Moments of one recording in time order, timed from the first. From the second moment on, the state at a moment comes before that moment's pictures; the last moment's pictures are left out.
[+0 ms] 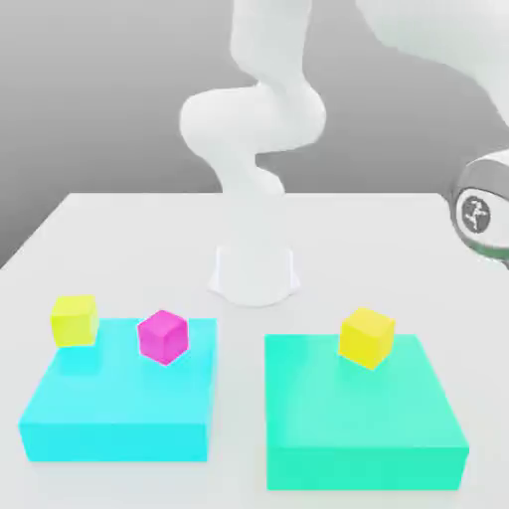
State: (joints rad) arm 0.40 0.50 0.13 -2.01 -0.10 2.52 0.29
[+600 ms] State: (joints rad) arm 0.38 0.46 0.10 -2.06 -0.07 2.52 0.32
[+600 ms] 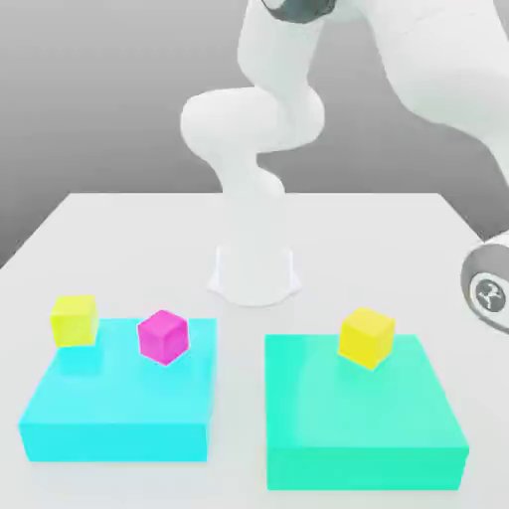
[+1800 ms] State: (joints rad) arm -0.29 -0.33 -0.16 -2.97 -0.11 2.64 1.29
